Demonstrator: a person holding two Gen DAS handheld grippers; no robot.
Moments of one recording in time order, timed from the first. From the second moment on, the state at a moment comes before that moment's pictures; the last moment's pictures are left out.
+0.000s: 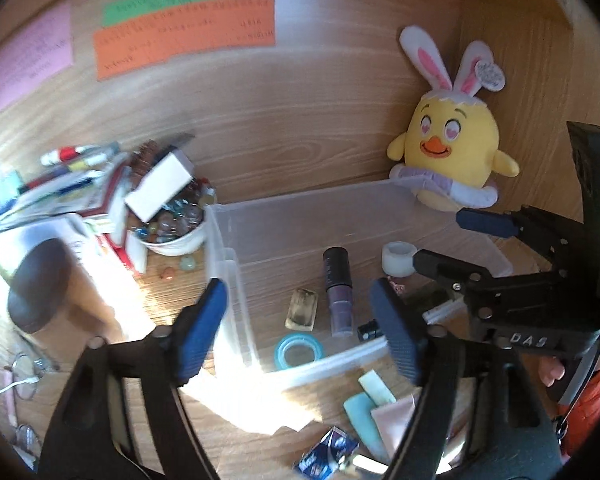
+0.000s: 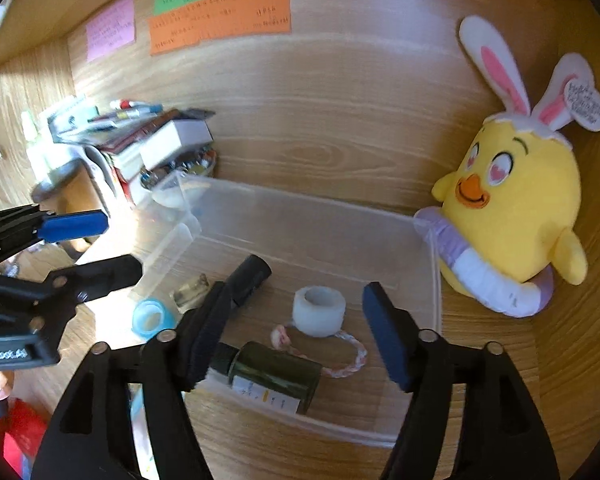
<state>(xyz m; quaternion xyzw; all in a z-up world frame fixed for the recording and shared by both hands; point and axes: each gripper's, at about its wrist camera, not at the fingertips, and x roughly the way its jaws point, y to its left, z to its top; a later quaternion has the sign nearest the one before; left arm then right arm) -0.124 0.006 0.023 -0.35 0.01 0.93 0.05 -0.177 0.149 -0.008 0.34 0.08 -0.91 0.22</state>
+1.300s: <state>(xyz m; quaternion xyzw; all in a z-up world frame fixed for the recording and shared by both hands) 0.080 -0.029 -0.055 -0.45 0.06 0.89 0.01 -0.026 0.154 -0.065 0.38 0.04 -0.88 0.27</state>
